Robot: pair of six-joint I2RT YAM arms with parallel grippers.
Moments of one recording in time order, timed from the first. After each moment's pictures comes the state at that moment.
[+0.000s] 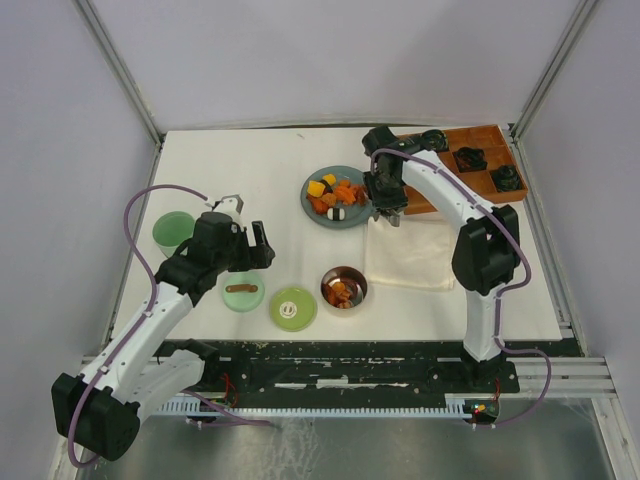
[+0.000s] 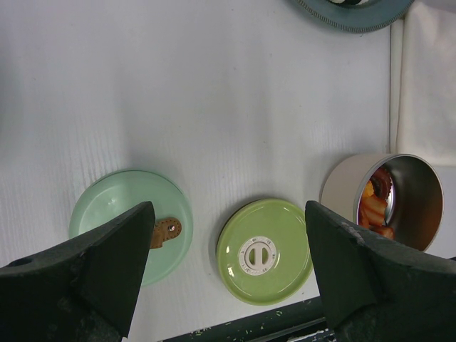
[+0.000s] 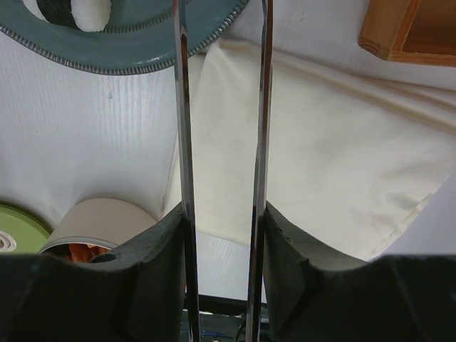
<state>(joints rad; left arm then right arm) -0.38 0.92 0.75 -0.54 -0.02 -0.40 0.47 2.01 1.87 -1.14 0.08 0.28</state>
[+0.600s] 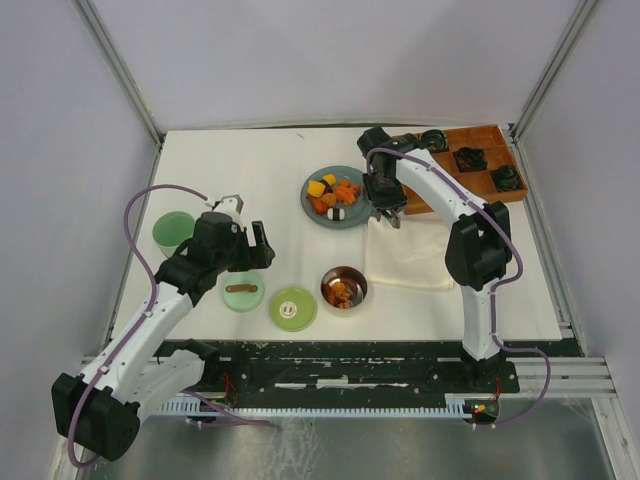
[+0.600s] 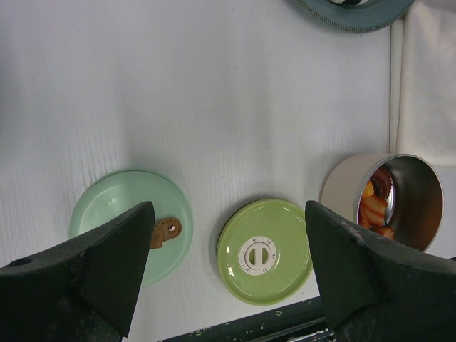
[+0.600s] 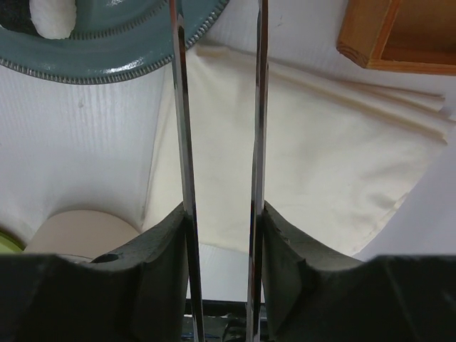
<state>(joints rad) -0.38 0.92 0.75 -0.54 -0.02 -0.40 0.48 2.08 1.94 -1.19 0.14 0.26</state>
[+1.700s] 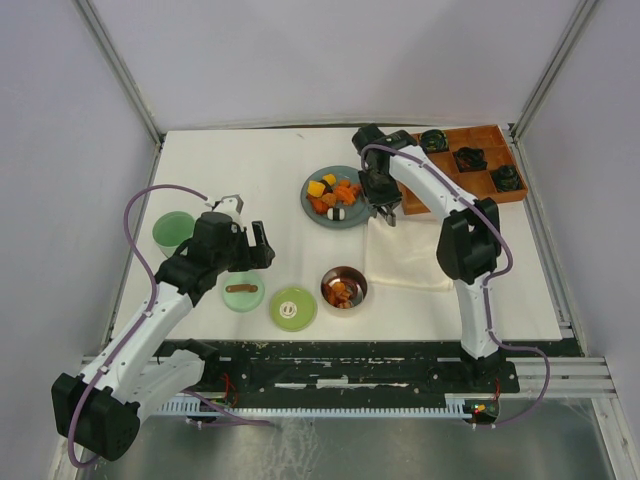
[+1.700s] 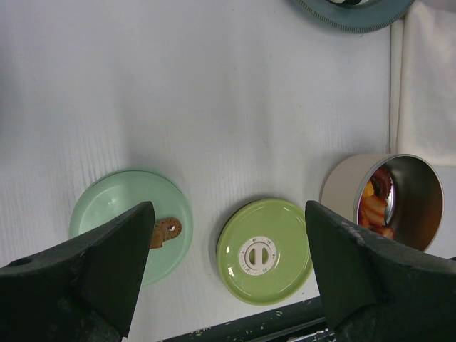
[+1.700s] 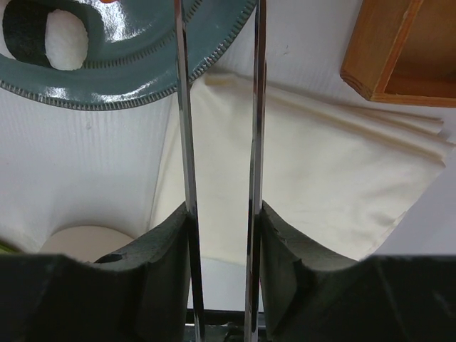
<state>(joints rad) -0.38 0.92 0.75 -0.54 -0.02 -0.40 0.48 2.16 2.04 -1.21 0.14 0.25</state>
